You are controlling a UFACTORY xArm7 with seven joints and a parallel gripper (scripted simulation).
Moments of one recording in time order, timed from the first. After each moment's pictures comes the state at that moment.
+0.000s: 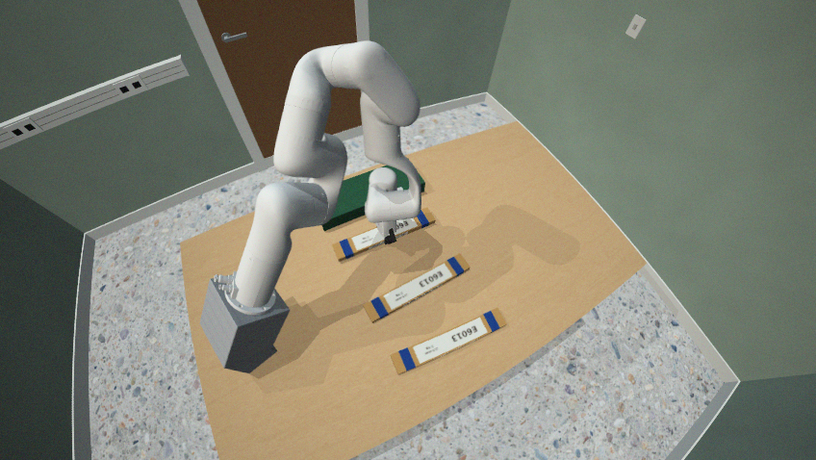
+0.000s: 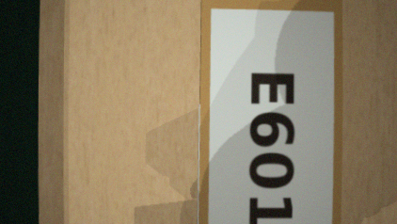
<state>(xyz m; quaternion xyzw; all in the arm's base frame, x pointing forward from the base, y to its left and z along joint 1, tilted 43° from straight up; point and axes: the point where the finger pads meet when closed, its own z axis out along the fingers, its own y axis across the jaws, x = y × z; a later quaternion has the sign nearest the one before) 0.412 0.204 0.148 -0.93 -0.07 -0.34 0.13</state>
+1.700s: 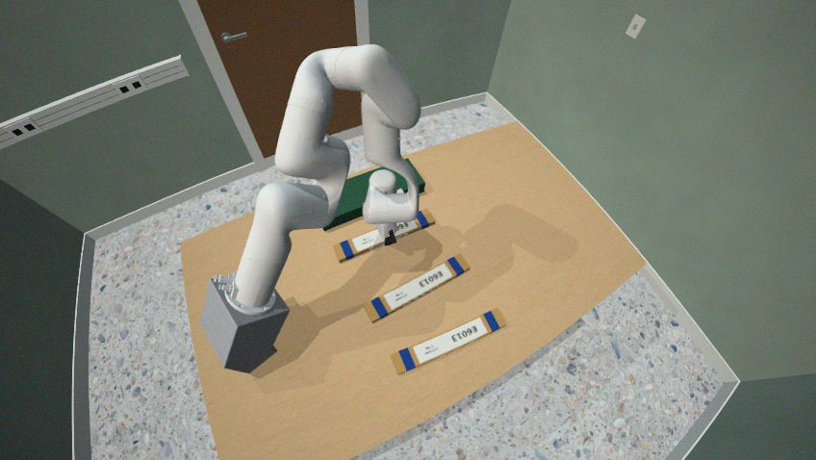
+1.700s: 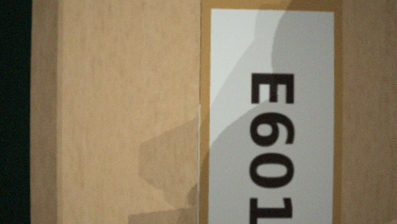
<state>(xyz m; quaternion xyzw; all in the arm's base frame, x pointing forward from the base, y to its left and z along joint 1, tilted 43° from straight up) 0.418 0.207 0.142 -0.93 -0.07 -0.34 0.13</state>
